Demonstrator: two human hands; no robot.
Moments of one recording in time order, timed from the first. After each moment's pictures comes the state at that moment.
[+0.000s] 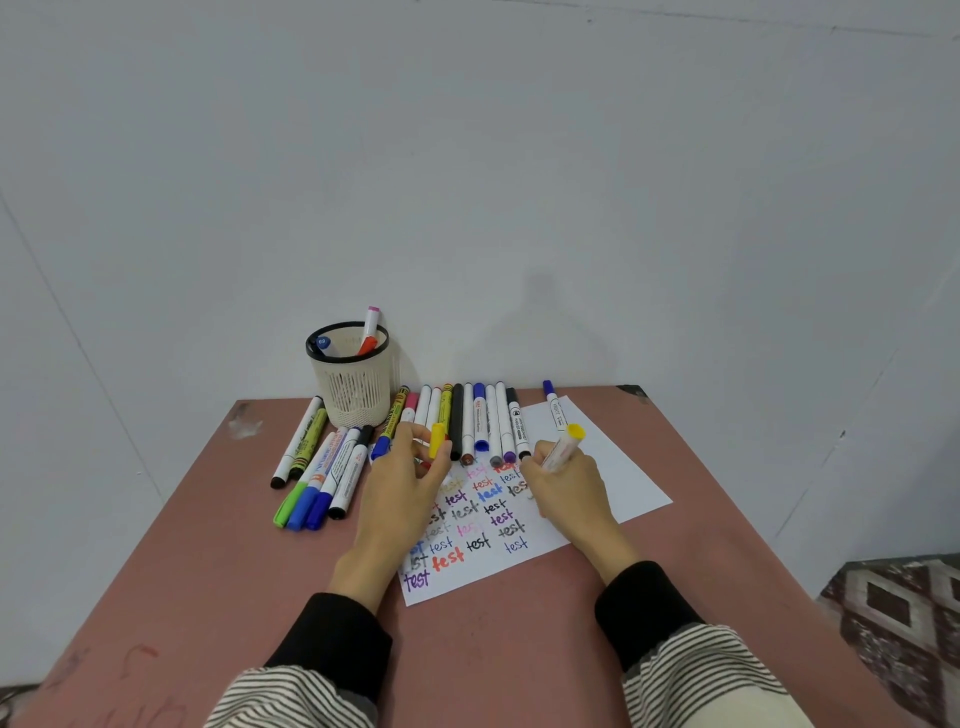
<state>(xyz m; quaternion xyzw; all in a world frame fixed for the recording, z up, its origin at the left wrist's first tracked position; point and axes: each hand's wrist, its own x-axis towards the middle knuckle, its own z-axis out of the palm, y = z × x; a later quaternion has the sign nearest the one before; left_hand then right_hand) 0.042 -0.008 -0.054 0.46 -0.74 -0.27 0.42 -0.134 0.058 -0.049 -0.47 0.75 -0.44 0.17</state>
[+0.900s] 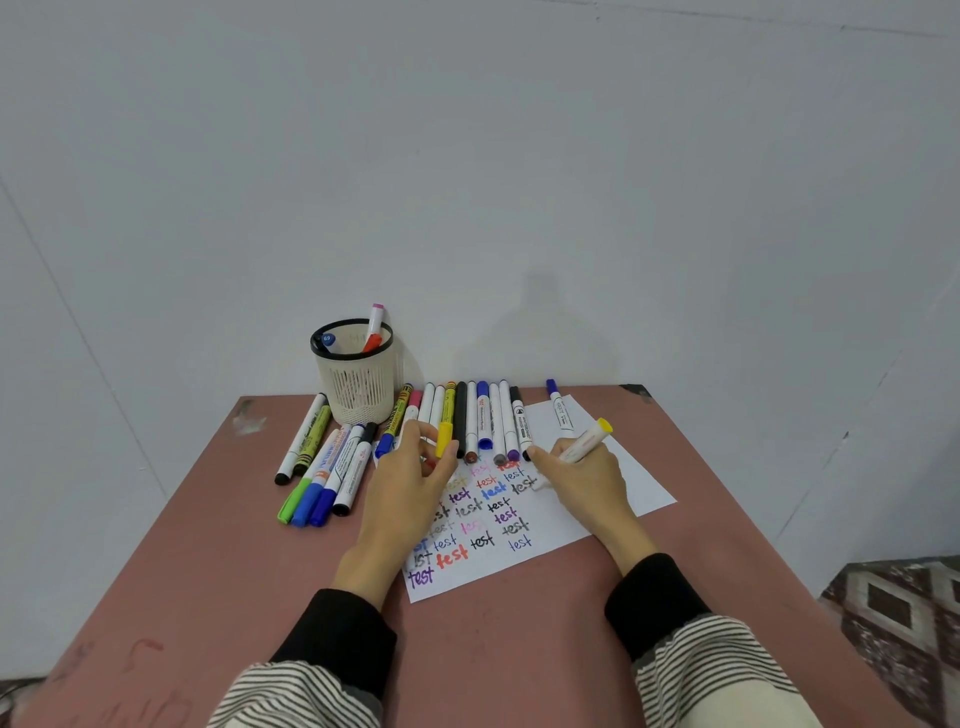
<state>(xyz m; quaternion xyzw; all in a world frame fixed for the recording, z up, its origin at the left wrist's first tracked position) 0.043 -0.009 -0.057 0.45 -0.75 -0.27 0.41 -0.150 0.058 -0.046 -0.43 0.76 -0.44 0.20</state>
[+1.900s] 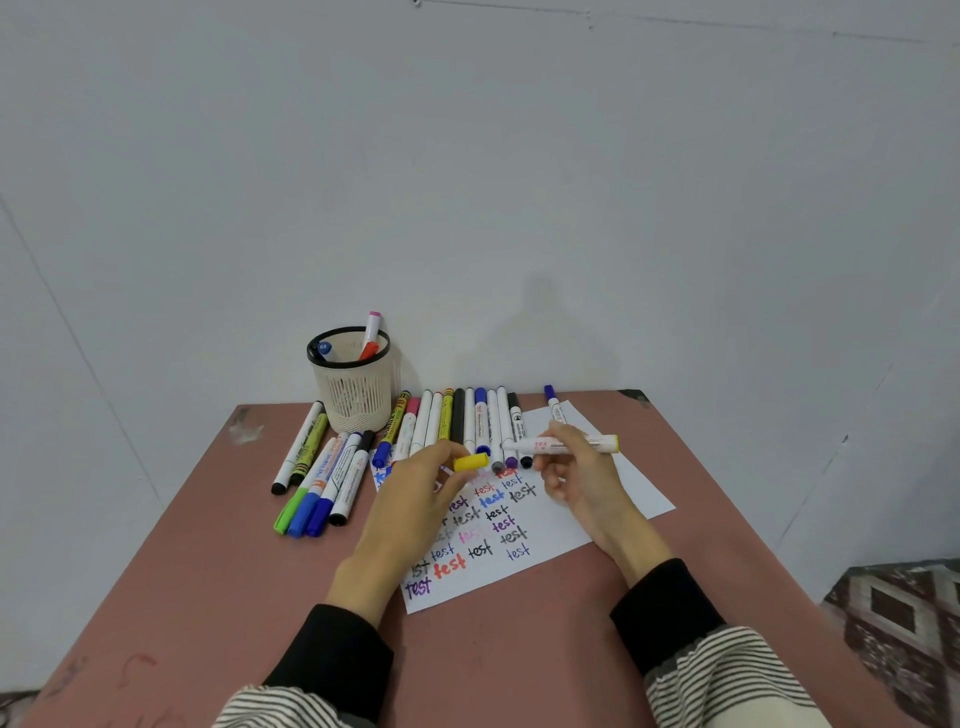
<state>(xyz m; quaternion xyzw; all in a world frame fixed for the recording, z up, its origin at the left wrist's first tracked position) 0.043 -0.010 -0.055 0.38 -0.83 -0.25 0.33 -0.145 0.061 -0.025 -0.30 0.52 -0.65 0.47</state>
